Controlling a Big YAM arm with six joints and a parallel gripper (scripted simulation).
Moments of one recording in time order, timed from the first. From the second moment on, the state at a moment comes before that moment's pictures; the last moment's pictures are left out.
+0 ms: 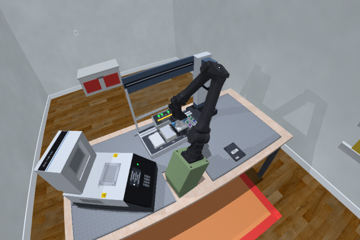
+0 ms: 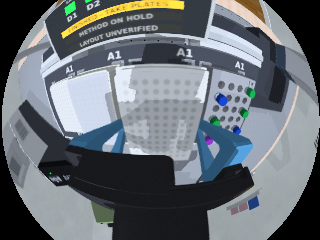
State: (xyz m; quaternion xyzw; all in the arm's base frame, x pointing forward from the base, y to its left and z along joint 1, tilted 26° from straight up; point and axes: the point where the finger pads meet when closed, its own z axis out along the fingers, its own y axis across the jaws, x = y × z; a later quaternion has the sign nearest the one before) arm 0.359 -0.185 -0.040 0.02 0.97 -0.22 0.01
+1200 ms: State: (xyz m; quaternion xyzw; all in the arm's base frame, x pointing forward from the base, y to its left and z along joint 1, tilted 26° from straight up) arm 0.356 -0.178 -0.025 0.03 0.97 -0.22 0.00
